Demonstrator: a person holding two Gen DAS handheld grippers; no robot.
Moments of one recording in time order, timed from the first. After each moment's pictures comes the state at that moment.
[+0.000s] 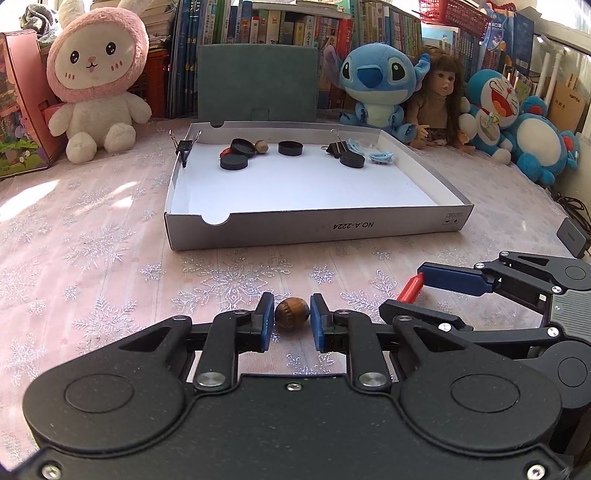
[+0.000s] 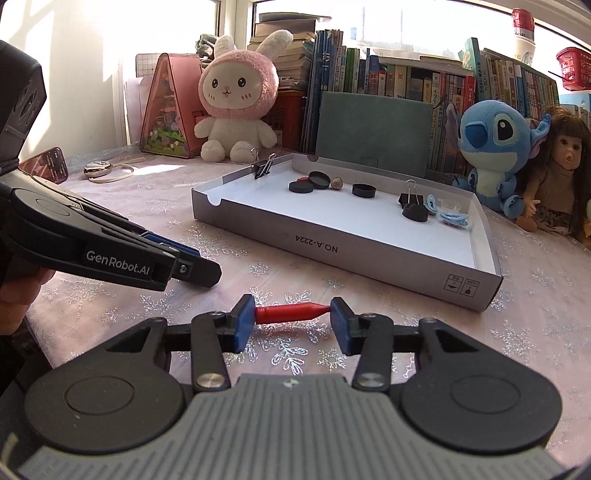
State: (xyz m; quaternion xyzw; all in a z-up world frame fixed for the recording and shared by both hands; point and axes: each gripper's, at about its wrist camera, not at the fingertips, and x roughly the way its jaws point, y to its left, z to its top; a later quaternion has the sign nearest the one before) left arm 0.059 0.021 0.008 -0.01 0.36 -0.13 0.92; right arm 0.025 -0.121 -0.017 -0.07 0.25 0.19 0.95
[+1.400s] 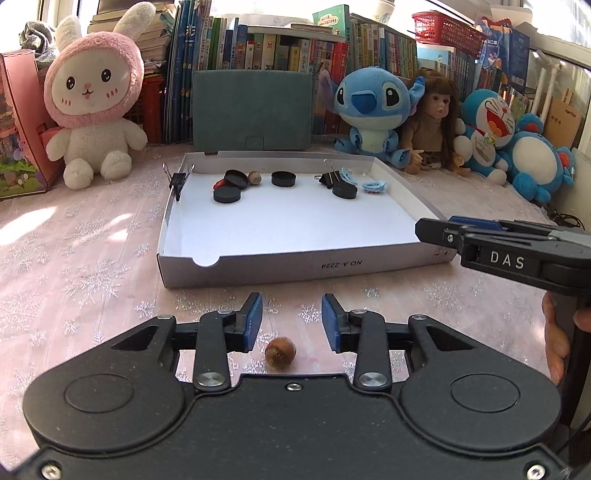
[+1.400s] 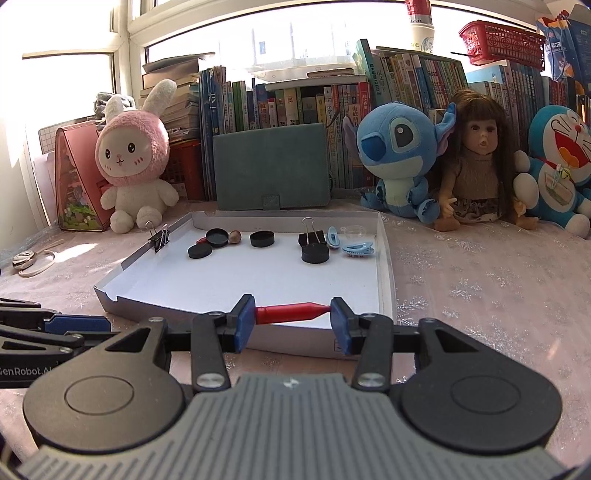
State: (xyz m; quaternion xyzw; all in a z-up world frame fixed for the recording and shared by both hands) left arm 0.065 0.014 0.021 -0.01 0.34 -0.13 0.93; right arm 0.067 -0.173 0.020 0.02 0.23 0.07 0.97
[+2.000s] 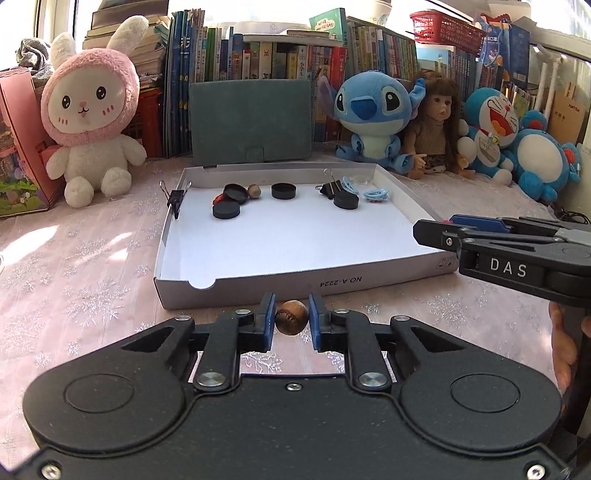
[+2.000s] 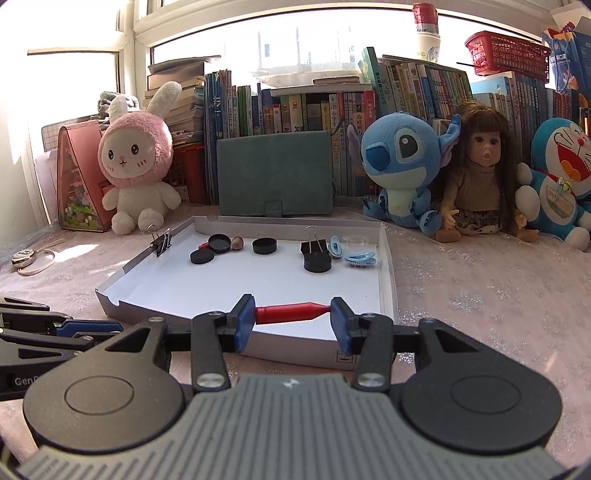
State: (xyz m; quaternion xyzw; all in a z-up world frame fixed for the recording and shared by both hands) left arm 0.076 0.002 0.040 0.01 0.32 -0.13 0.94; right arm 0.070 -0.169 0.029 0.01 0.23 0.07 0.97
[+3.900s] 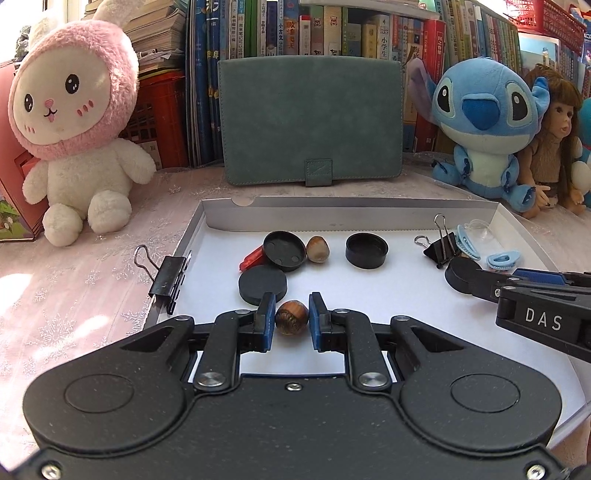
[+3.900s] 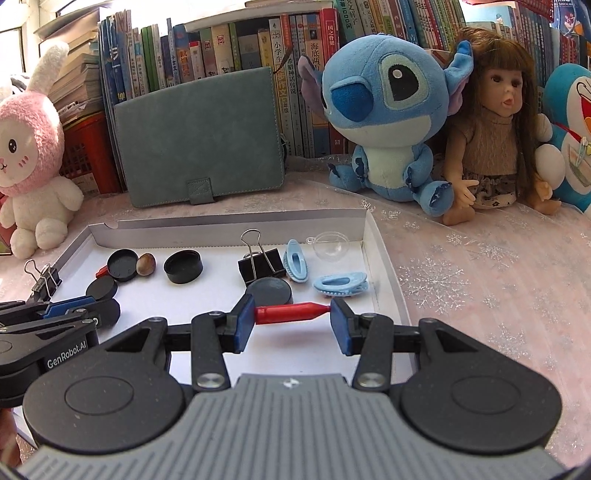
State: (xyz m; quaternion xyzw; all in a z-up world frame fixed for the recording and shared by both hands) left arm 0.255 -0.020 0.002 0.01 0.34 -0.02 0.94; right arm 0.226 -0.171 -0.001 0.05 0.32 -0.01 0.95
